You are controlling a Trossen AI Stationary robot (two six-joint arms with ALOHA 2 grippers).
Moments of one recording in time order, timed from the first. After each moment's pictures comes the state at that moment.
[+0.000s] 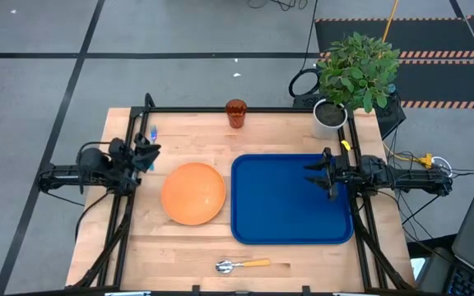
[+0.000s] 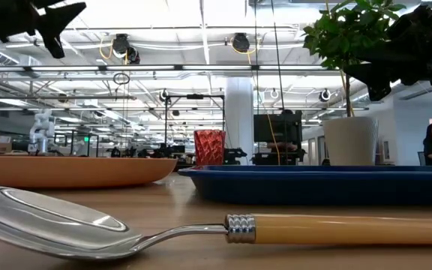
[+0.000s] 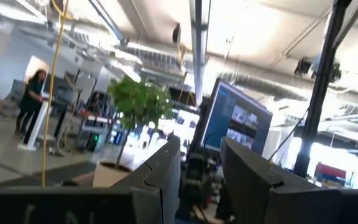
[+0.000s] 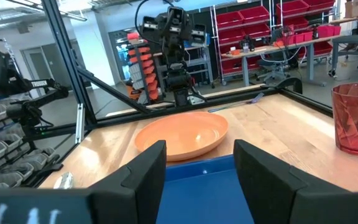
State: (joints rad) left arm -0.02 0.01 0.12 0.36 -0.17 -0.23; right arm -0.03 0.01 0.02 0.03 0.00 0.20
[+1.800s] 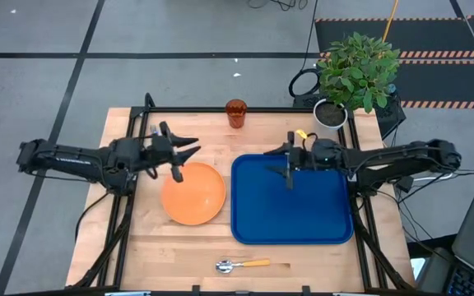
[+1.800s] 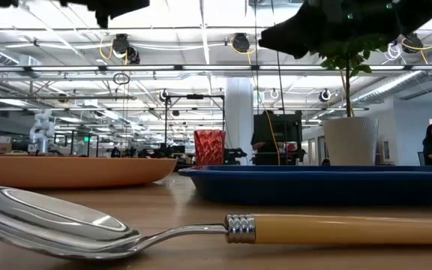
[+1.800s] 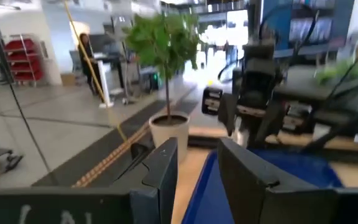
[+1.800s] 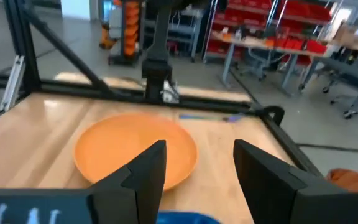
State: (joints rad) left arm -0.05 0.82 0.61 0.25 -0.35 0.09; right arm -0.07 1.10 0.55 0.40 0.00 -0.14
